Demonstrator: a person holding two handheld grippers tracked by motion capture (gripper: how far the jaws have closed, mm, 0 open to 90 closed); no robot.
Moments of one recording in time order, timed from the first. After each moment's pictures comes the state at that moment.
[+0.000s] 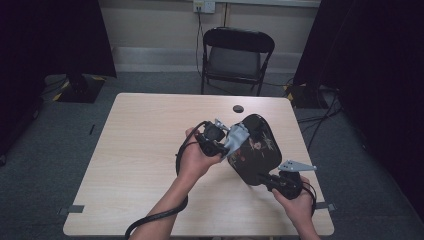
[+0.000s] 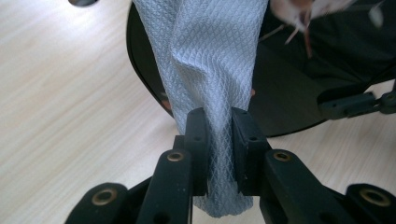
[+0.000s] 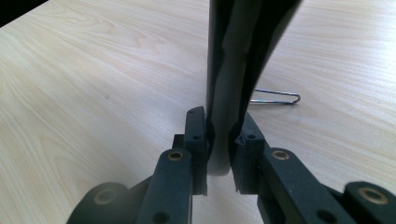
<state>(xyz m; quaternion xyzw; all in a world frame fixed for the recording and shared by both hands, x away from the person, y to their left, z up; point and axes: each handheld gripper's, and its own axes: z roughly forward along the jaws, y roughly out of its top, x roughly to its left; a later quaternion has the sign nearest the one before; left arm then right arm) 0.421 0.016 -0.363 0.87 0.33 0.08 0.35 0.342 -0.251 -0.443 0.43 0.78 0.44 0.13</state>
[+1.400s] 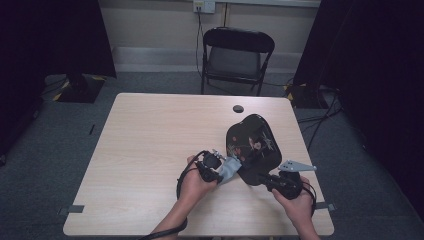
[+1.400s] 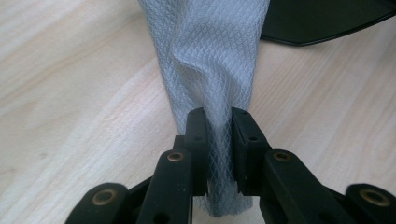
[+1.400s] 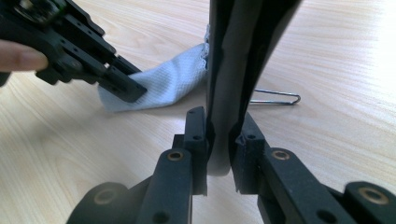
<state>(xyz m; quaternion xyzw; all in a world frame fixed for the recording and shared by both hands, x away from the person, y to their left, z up) 0.402 0.017 -0.455 0.89 0.35 0.03 0.28 0.342 -0.251 -0.443 0.43 0.78 0.44 0.13</state>
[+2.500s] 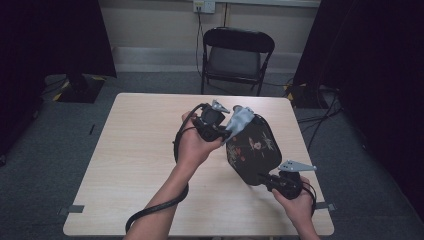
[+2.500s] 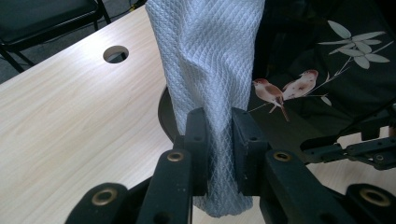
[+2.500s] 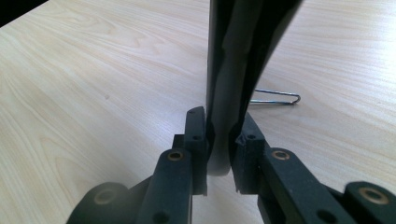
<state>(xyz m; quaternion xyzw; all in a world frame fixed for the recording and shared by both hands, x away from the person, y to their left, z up) 0.424 0.018 -0.301 0.86 0.32 0.12 0.39 0.342 -0.251 -0.443 0.43 0.78 0.44 0.13</state>
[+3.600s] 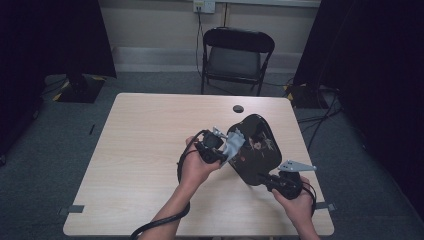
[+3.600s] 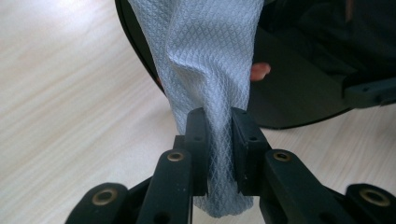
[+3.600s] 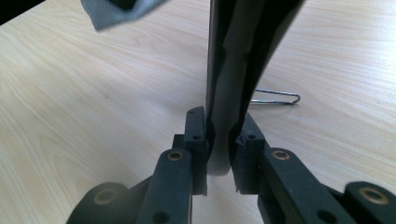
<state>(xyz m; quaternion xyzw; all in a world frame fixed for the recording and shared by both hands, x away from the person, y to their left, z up) 0.418 0.016 -0.399 0.87 0.35 0.07 0.35 0.342 -0.251 -0.443 0.42 0.78 0.44 0.13</state>
